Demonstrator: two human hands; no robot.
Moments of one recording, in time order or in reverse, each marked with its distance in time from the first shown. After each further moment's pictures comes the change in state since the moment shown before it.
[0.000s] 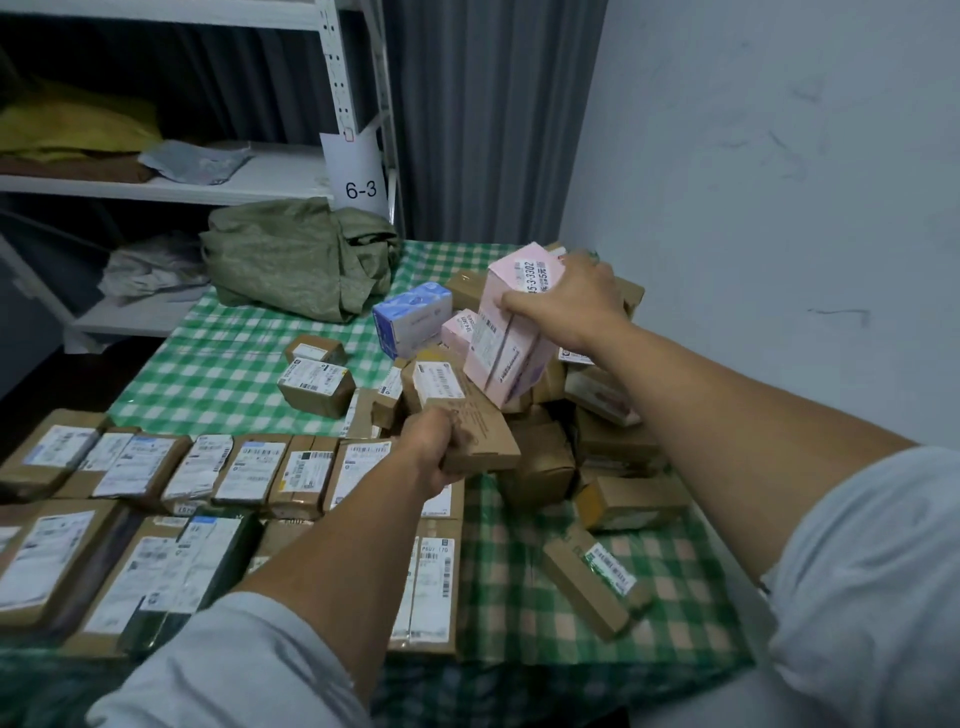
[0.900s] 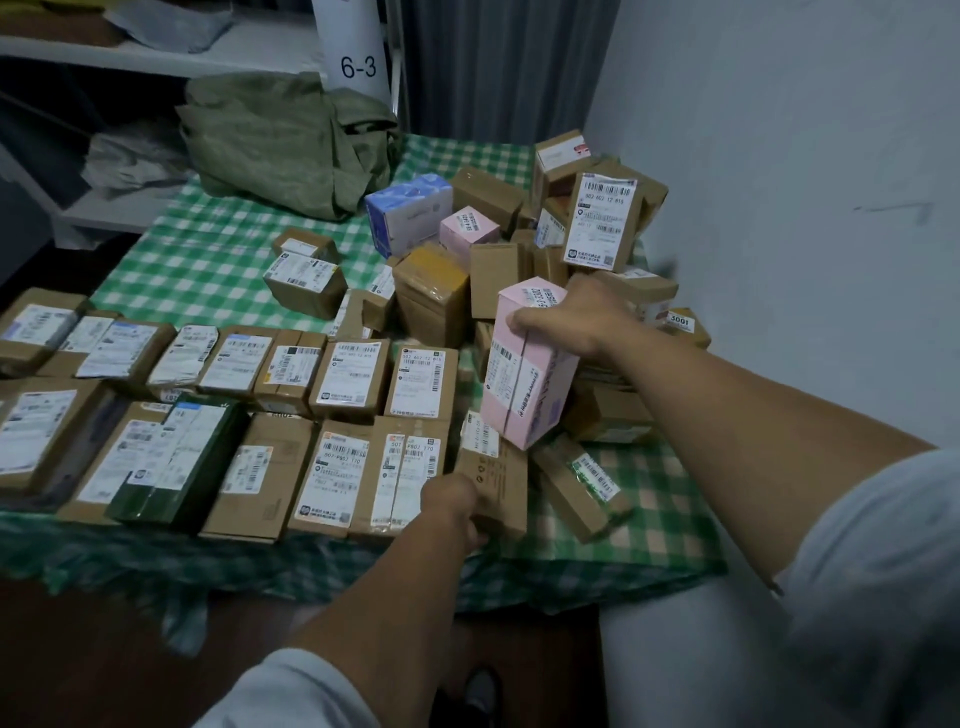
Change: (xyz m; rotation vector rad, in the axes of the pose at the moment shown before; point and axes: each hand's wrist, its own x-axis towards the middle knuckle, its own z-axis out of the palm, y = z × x) left_hand -0.011 -0.183 0.002 -0.031 0.213 -0.394; right_hand -0.058 0.087 0.045 -0.129 -0.378 0.066
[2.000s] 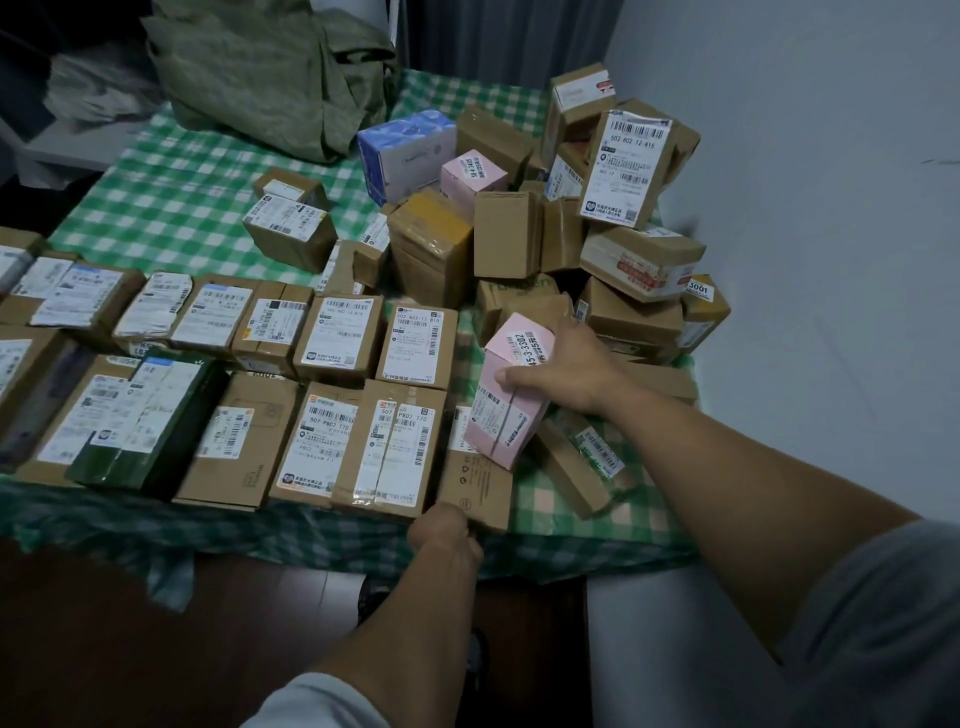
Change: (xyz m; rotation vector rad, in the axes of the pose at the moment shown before) left_hand 0.044 -0.066 0.000 -0.519 0.241 -0.079; right_hand -0.011 0.047 0.089 0.073 -0.150 -0.053
